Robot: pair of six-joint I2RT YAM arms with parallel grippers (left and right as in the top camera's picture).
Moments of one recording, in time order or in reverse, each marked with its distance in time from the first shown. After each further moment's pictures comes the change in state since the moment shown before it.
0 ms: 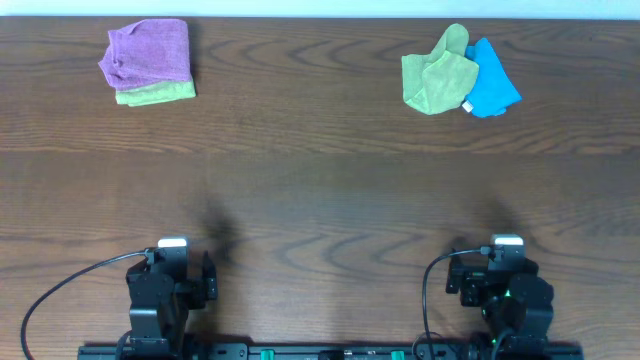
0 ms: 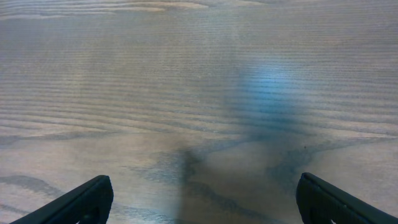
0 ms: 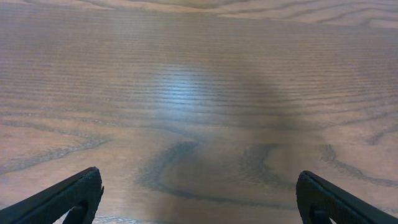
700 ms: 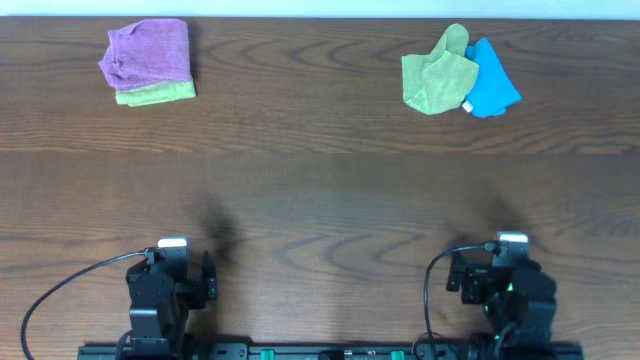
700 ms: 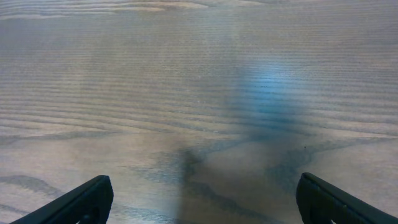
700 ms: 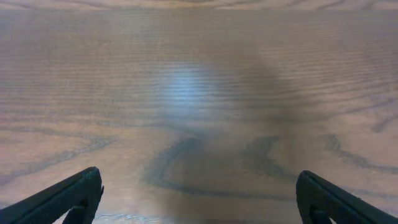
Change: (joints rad) left arm 0.000 0.000 -0.001 0.001 0.000 0.000; right arm 0.000 0.134 0.072 0.008 0.000 0.063
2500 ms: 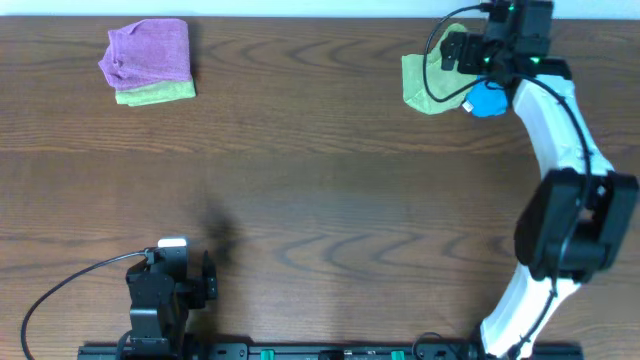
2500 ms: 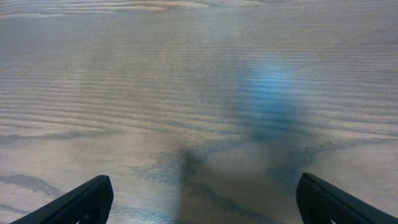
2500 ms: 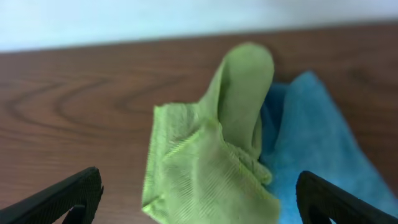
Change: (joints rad) left arm 0.000 -0.001 -0.003 0.003 -0.003 0.000; right arm 0.003 1.929 1.420 0.401 -0.209 0.111
